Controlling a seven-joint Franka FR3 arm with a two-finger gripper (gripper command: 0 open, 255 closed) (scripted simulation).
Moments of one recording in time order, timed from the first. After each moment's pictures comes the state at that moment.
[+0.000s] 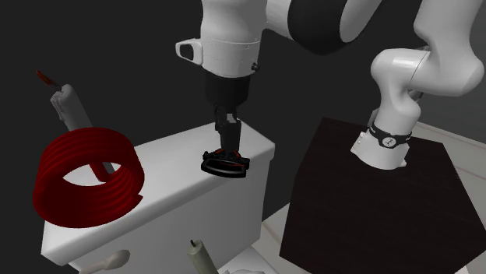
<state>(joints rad) -0.36 0.21 -0.25 -1.89 -0.12 2.15 0.28</state>
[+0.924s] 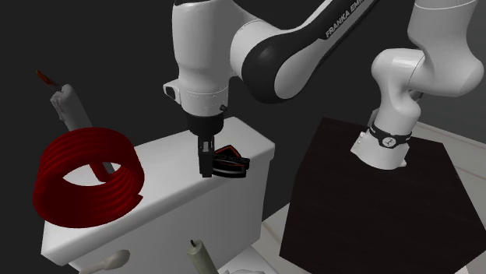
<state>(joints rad) -0.42 0.41 -0.27 -1.81 -0.07 2.24 0.29</state>
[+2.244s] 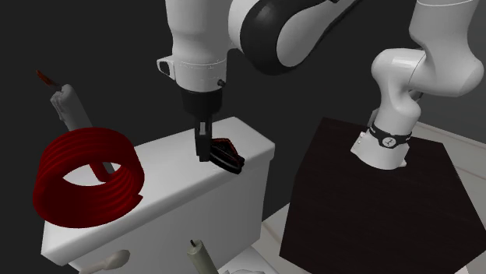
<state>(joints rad) -0.42 0.36 -0.28 -1.76 -0.08 2.14 0.29</state>
